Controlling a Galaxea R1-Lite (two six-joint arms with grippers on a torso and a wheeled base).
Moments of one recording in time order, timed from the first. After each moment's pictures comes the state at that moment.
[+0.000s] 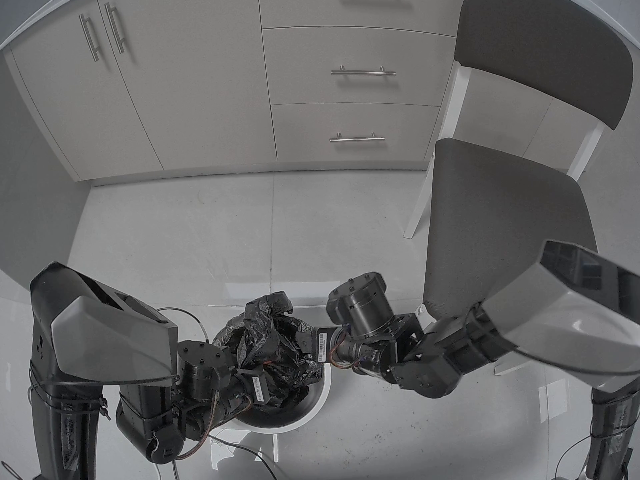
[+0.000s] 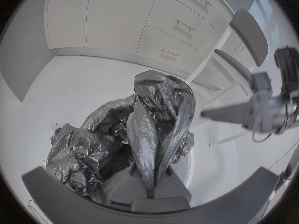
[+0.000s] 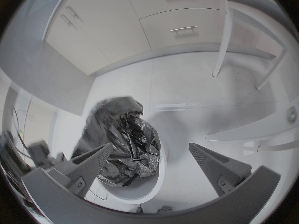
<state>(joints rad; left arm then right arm) -0.55 2.36 -0.32 -1.53 0.13 -0.41 0.80 2.29 -1.18 -0.47 -0.28 0.51</state>
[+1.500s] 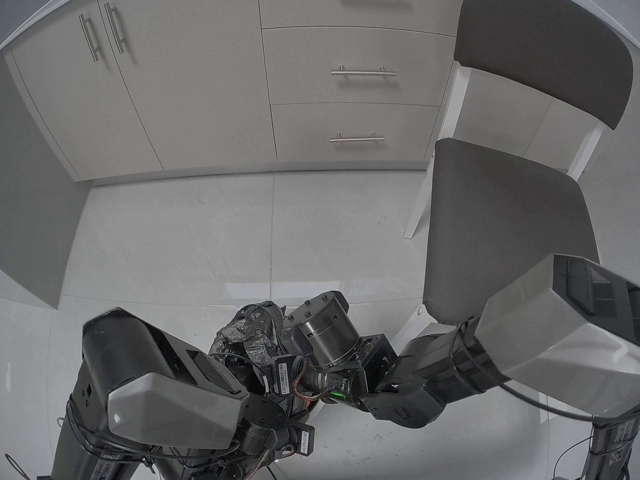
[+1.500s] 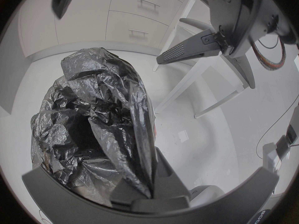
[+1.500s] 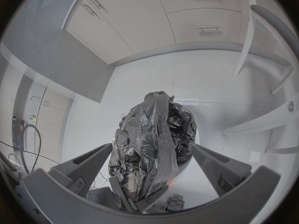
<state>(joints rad) -0.83 2.46 -0.32 -1.53 0.20 -0.39 0.94 2.26 -1.23 -0.37 -0.22 0.50</state>
